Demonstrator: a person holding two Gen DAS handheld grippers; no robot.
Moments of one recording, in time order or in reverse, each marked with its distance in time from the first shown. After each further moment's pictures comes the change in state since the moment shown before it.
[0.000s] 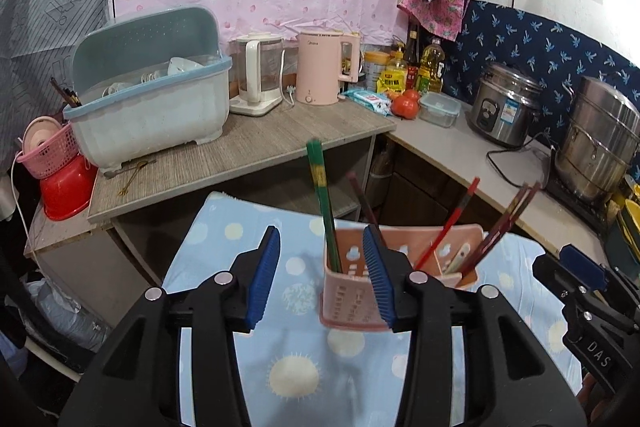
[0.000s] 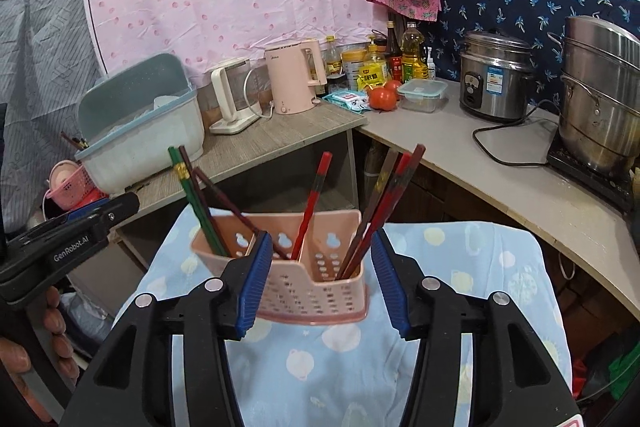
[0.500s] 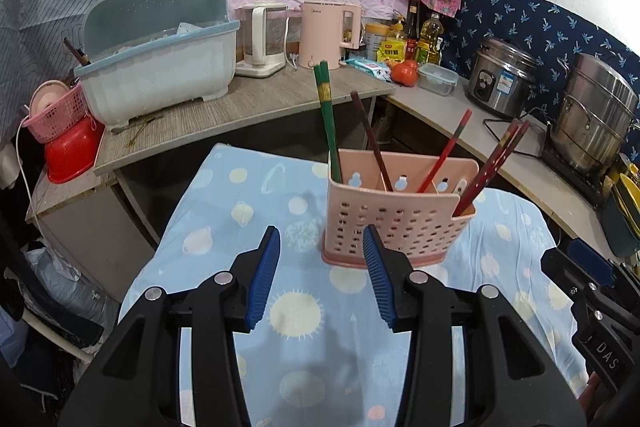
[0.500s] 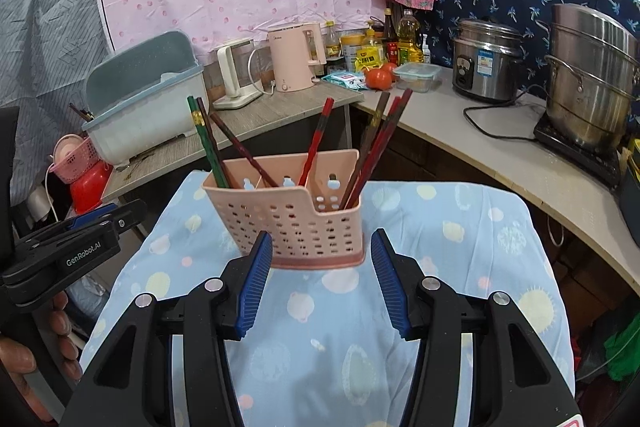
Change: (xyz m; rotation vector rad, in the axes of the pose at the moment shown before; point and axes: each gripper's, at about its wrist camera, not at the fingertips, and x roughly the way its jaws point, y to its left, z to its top) left arm -0.023 0.006 -0.060 -0.016 0.075 -0.005; right arm -0.035 0.005 -0.055 -0.010 0.038 -0.019
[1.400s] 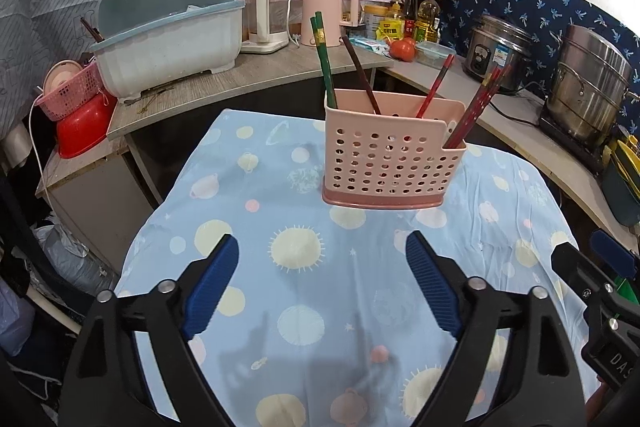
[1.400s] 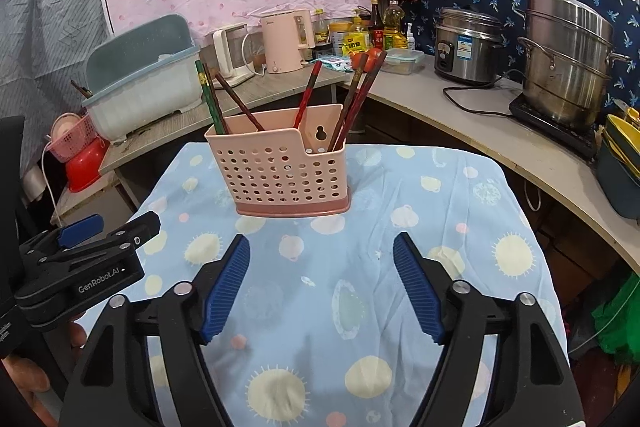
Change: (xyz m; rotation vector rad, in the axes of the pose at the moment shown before) left arm -0.026 -0.011 -0.065 0.018 0.032 0.026; right arm -0.040 0.001 -0.053 -0.007 0.029 -0.053
